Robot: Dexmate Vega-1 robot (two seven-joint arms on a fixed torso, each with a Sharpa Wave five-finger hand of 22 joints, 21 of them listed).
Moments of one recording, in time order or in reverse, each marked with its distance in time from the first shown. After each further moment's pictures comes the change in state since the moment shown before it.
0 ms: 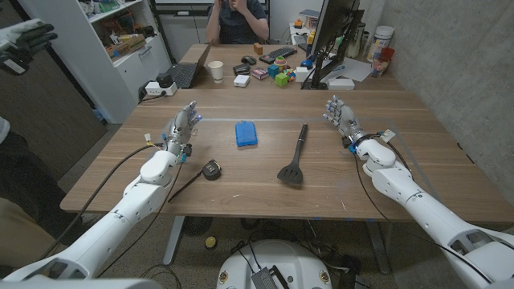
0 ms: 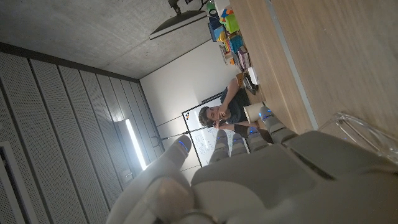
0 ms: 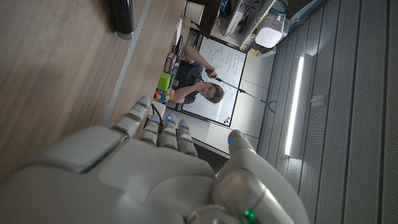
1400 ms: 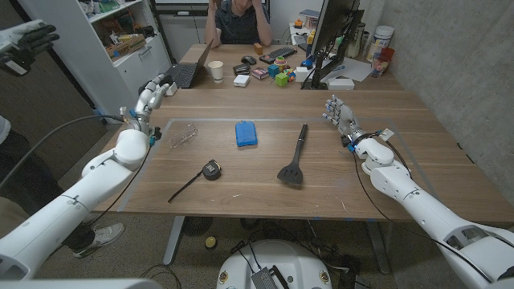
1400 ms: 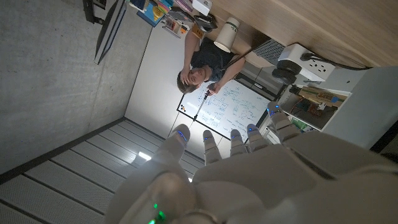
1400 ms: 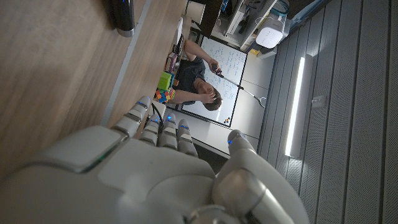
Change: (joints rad) left arm 0.033 0.272 -0.079 -0.263 0.351 0.280 0.297; left_hand 0.096 0.021 0.011 -0.132 -0.014 0.064 -0.192 -0.012 0.005 0.035 -0.043 0.000 0.005 0.011 -0.018 -0.012 -0.004 0.005 0.116 -0.028 0.002; right arm 0.024 0.014 -0.007 0.039 -0.008 0.014 0.010; right_hand 0.000 0.000 0.000 0.000 0.000 0.000 0.000 0.000 0.000 0.000 0.000 0.000 0.000 0.000 0.000 0.000 0.000 0.000 0.000 0.000 0.000
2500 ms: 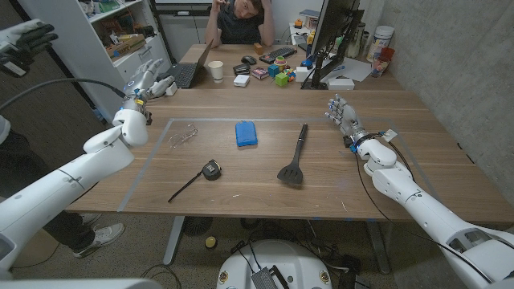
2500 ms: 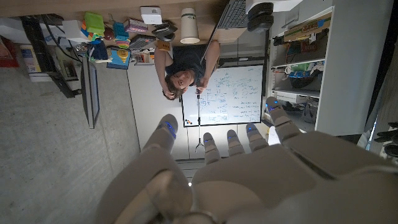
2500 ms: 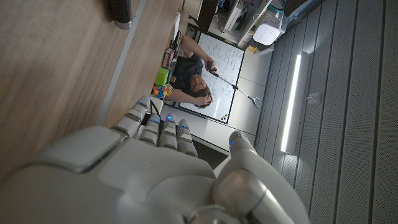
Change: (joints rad) left arm -0.140 0.103 0.144 -0.088 0.436 0.448 -0.001; left_hand 0.117 -0.116 -0.042 -0.152 0.000 -0.048 -0.009 0.005 0.005 0.030 -0.068 0.008 0.005 0.058 -0.017 0.020 0.003 0.112 0.003 -0.018 0.000; right arm -0.018 -0.005 0.014 0.000 0.002 0.025 -0.002; right_hand -0.009 -0.009 -0.007 0.007 0.000 0.000 0.000 0.000 0.000 0.000 0.000 0.000 0.000 0.000 0.000 0.000 0.000 0.000 0.000 0.000 0.000
